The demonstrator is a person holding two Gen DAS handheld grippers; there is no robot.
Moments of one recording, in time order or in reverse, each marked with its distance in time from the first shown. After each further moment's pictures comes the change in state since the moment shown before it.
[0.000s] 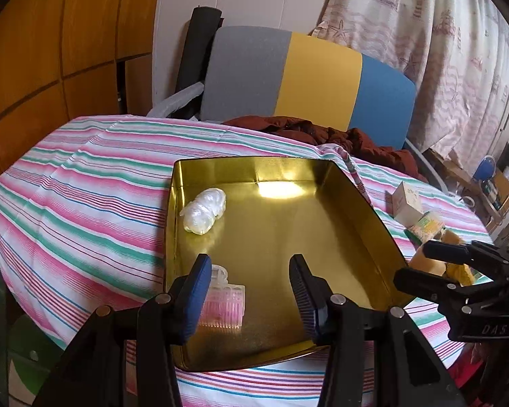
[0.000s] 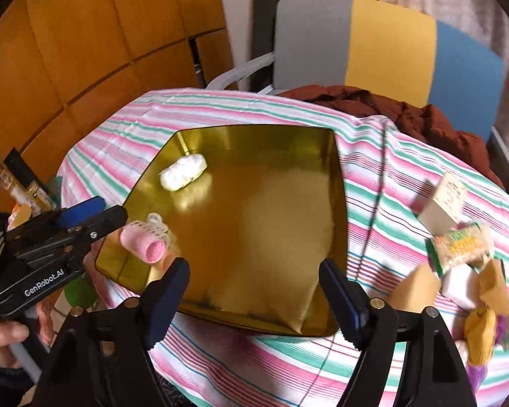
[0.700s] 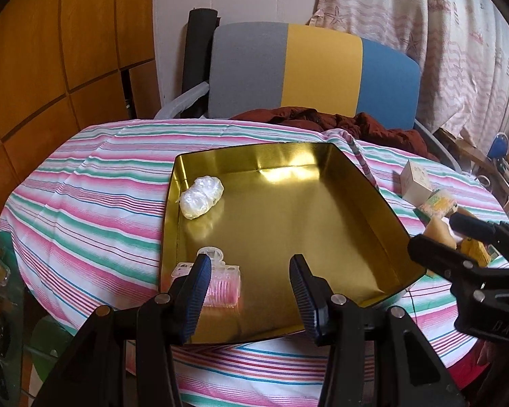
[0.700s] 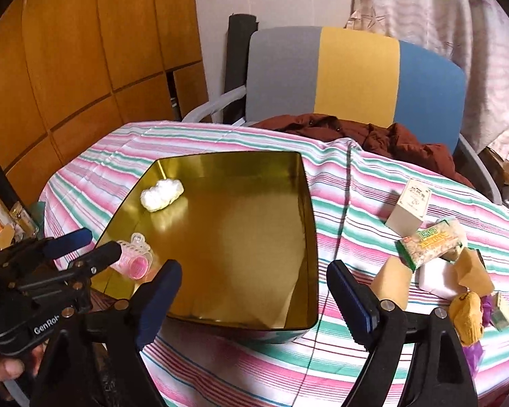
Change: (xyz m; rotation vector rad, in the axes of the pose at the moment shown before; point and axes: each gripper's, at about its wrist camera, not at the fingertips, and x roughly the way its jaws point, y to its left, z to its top) left arm -0.004 -0.028 -0.011 0.069 0.018 0.088; right arm -0.019 -0.001 -0.016 0.034 -0.154 -0.096
